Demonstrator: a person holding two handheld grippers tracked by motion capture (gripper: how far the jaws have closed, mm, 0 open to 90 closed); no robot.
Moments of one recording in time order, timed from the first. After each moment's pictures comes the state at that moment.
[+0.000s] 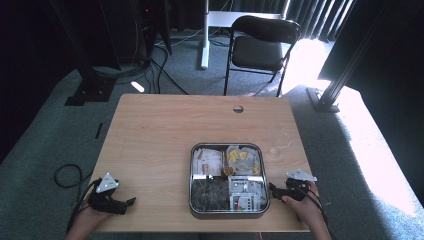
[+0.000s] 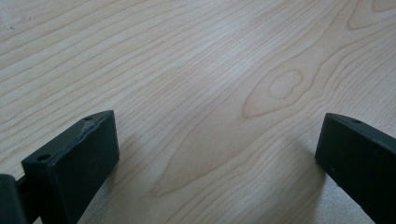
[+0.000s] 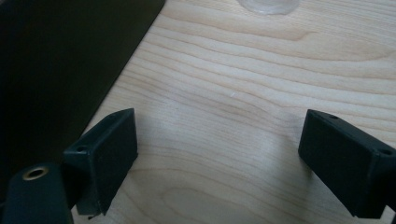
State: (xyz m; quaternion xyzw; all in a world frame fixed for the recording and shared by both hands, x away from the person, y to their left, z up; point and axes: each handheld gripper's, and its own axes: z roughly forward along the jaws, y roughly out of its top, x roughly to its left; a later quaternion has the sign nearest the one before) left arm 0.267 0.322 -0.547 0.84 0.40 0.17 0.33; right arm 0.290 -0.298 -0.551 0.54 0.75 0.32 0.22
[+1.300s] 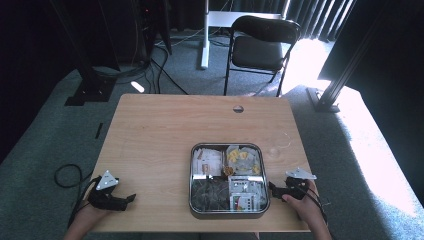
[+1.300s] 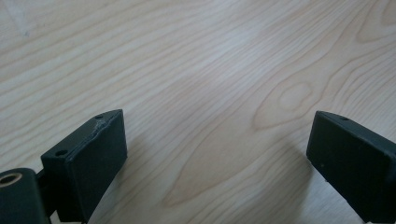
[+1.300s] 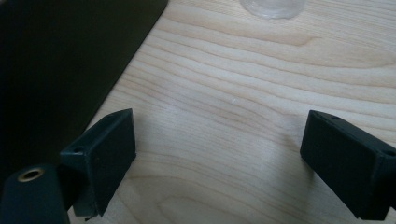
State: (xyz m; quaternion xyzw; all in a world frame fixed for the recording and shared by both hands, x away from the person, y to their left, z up) left arm 0.272 0.321 -0.543 0.83 0.41 0.17 0.33; right arm 0.295 -0.298 -0.551 0.53 0.75 0.32 0.22
